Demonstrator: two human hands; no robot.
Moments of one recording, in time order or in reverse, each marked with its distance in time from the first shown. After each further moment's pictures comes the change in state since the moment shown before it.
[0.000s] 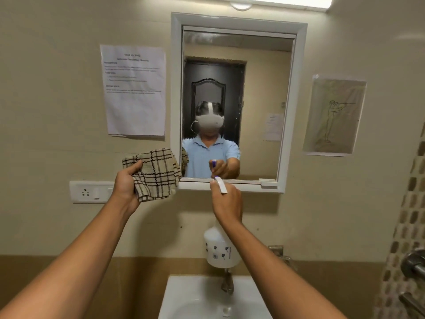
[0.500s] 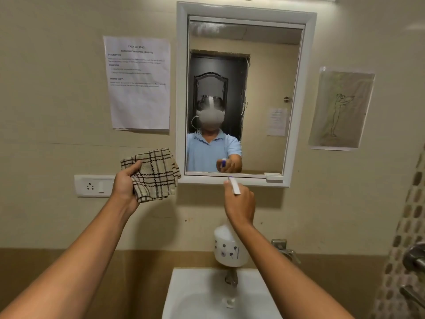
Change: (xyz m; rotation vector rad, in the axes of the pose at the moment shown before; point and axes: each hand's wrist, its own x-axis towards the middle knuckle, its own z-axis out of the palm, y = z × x) left_hand -0.002 -0.003 -0.026 -0.031 0.006 -0.014; right_hand -0.011 0.017 0.000 -0.009 0.072 0.089
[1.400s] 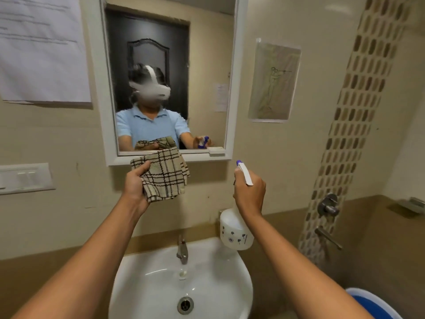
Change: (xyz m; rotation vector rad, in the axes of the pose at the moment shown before) left_hand -0.012 -0.134 0.094 -0.066 -0.158 -0.311; right_hand 0.006 0.085 -0.120 0.056 0.286 0.032
